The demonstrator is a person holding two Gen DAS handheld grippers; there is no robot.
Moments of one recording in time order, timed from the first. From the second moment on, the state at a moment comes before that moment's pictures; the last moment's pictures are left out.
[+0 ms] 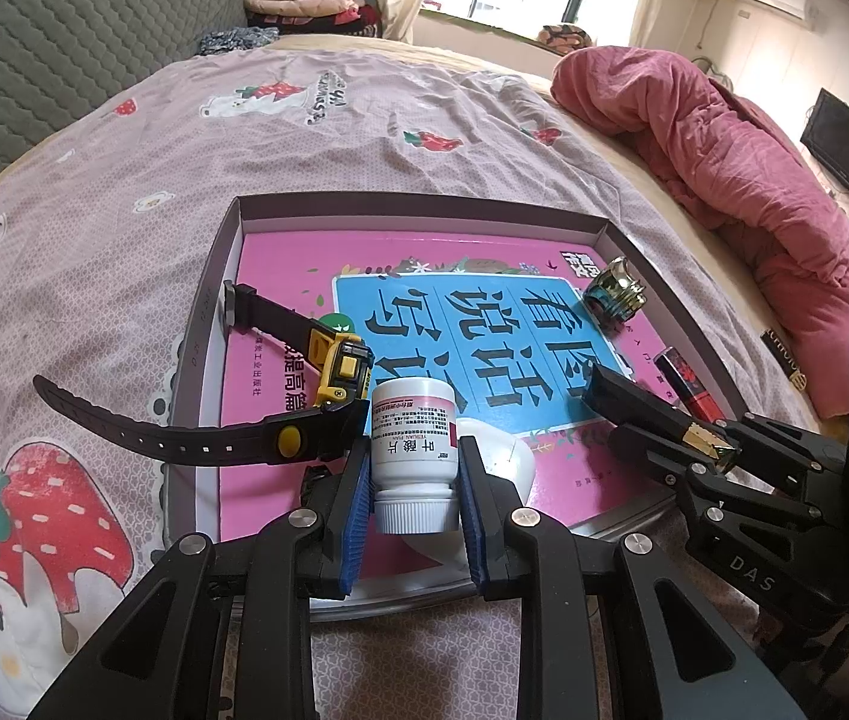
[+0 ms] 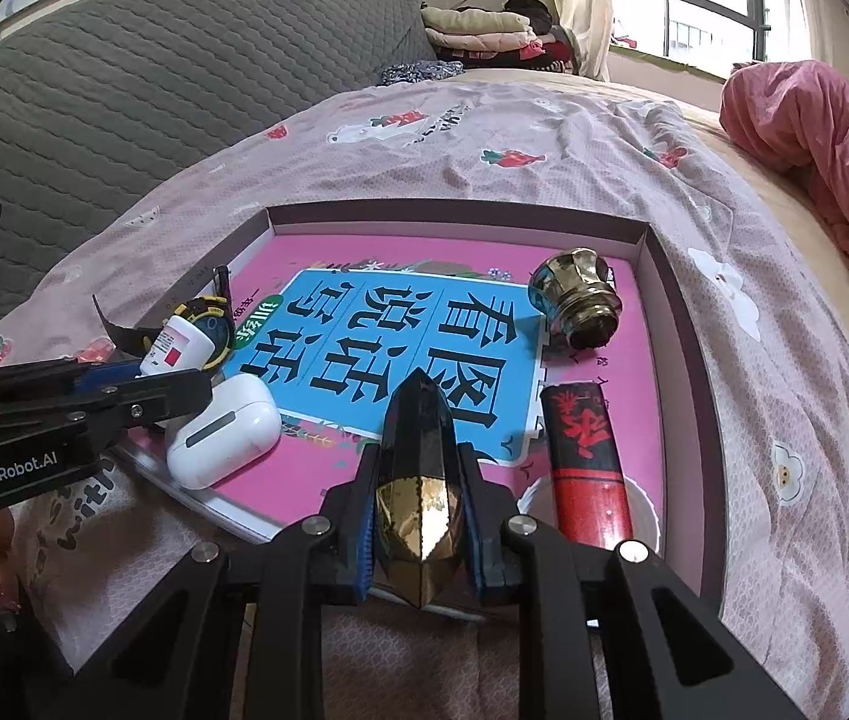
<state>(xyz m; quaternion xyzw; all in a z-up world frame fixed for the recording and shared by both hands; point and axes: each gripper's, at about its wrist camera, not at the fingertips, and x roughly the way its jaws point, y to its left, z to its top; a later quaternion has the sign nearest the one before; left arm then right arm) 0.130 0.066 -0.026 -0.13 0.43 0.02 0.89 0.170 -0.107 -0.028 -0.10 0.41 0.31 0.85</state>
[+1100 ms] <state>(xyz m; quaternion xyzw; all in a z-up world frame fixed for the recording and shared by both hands) 0.131 0.072 -0.027 -0.14 0.43 0.02 0.89 0.158 -0.107 -0.019 -0.11 0.38 0.32 0.86</state>
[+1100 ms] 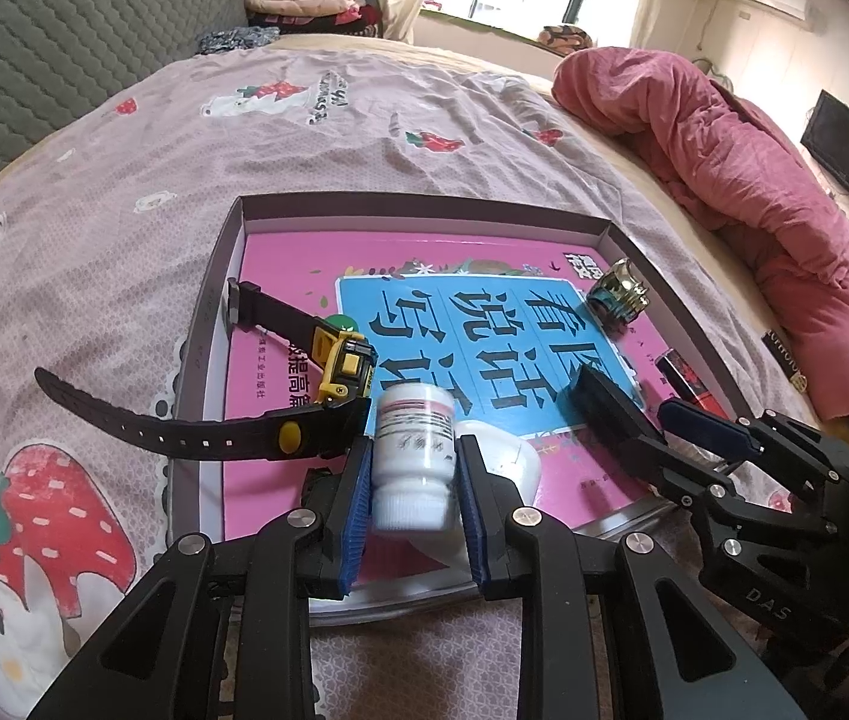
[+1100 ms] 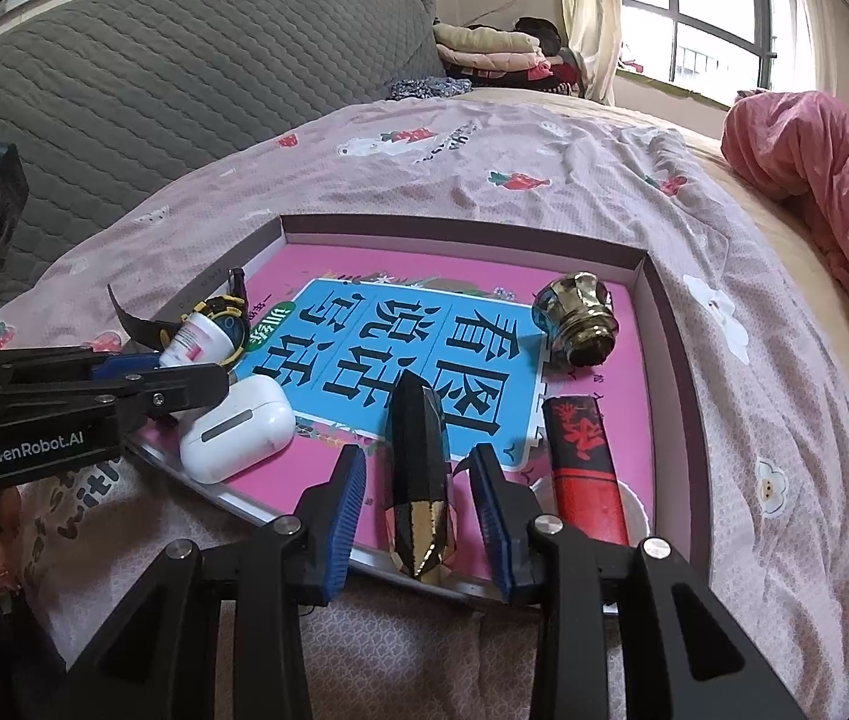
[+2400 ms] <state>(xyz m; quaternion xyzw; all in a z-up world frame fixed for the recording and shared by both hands) 0.100 0.070 -0.014 -0.14 0.41 0.04 0.90 0.127 -0.131 0.003 -0.08 0.37 0.29 0.88</state>
